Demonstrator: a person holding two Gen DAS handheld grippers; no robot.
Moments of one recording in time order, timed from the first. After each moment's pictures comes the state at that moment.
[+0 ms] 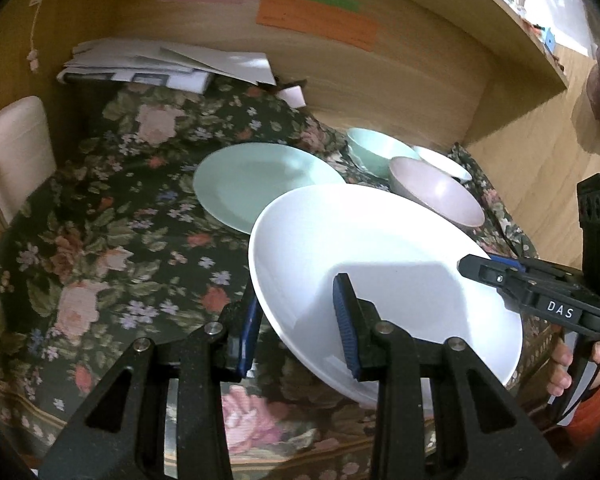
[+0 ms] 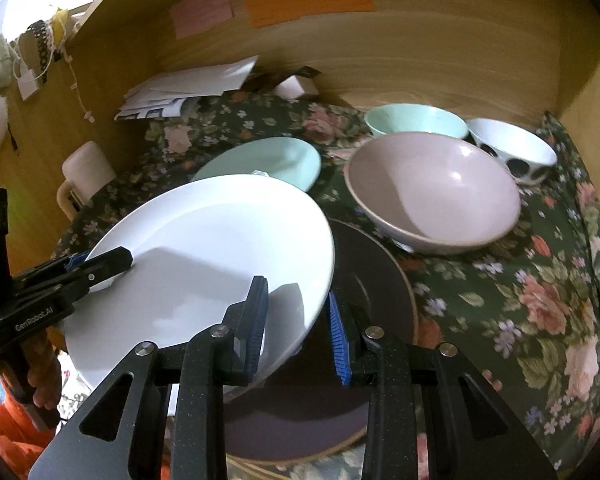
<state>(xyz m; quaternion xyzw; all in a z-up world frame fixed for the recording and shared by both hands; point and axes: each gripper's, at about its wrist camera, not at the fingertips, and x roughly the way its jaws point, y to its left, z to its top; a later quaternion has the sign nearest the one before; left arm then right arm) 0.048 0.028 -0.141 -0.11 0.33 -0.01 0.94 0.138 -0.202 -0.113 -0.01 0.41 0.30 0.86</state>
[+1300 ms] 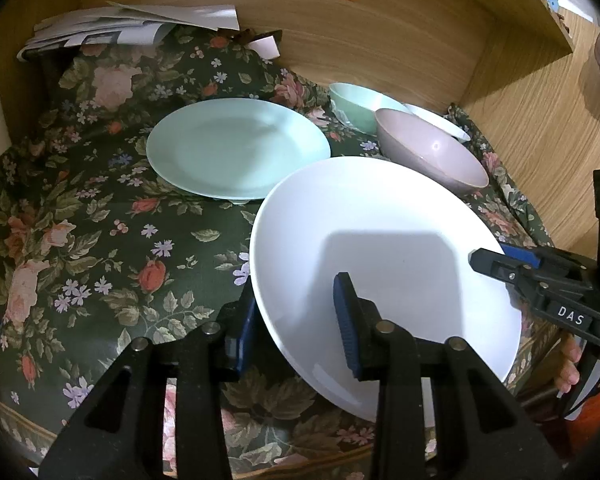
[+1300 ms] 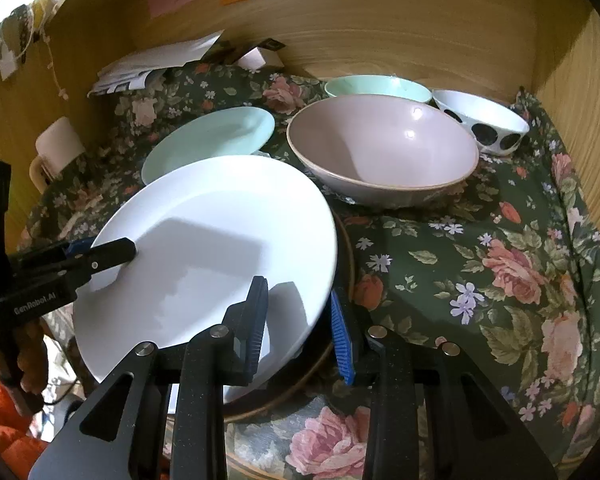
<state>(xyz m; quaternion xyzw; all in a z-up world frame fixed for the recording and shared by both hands) 0.076 0.003 -0.171 -0.10 0.39 -0.03 0.92 0.137 -0.221 -0.134 -0.04 0.43 0.27 0.86</state>
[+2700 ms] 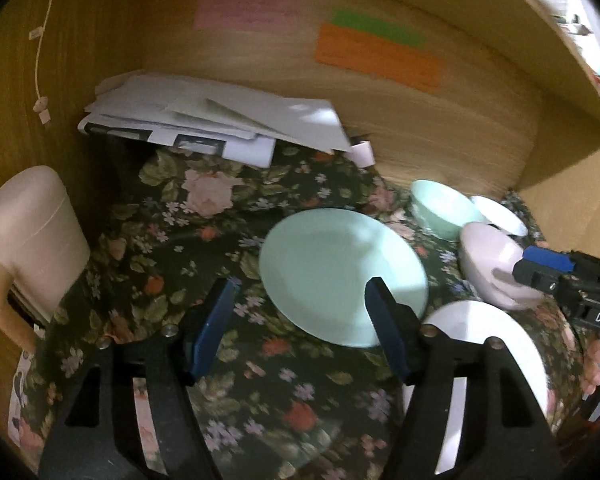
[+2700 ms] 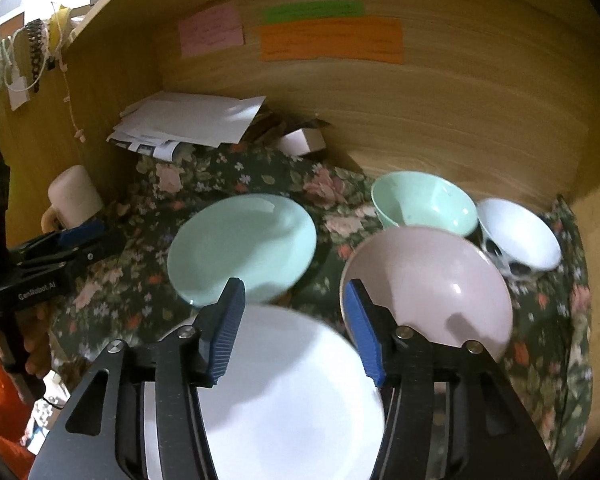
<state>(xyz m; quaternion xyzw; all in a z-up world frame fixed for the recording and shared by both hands) 0.116 0.096 -0.108 -0.09 0.31 0.07 0.94 0.198 -0.154 -0.072 -0.07 0.37 0.31 0.87</state>
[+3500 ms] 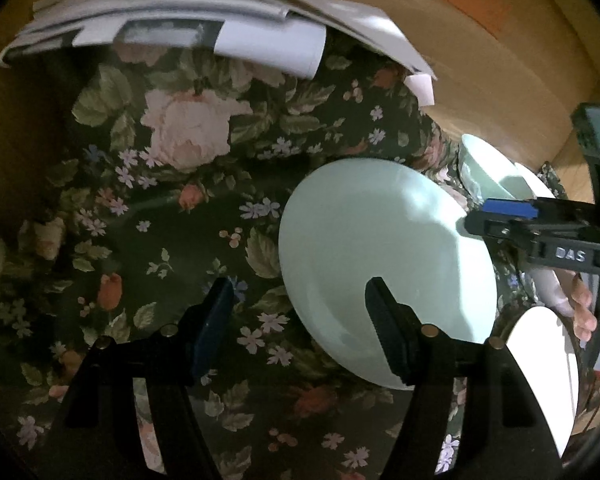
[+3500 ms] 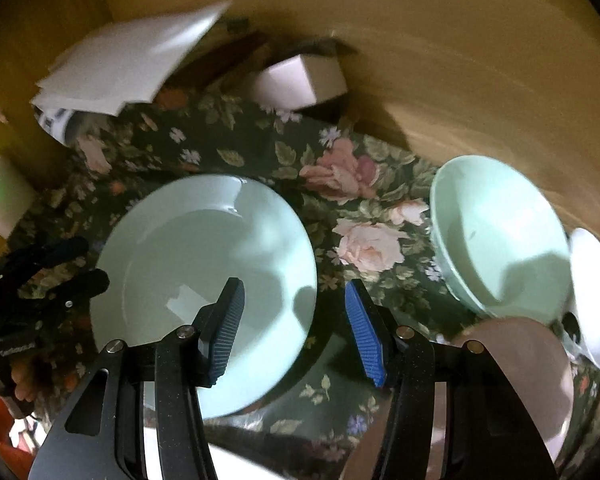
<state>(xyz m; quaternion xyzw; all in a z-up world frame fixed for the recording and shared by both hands) 0.197 0.135 -0.167 -0.13 0.42 0.04 0.90 0.315 -0.070 -0.135 -0.13 0.50 0.32 0.80</state>
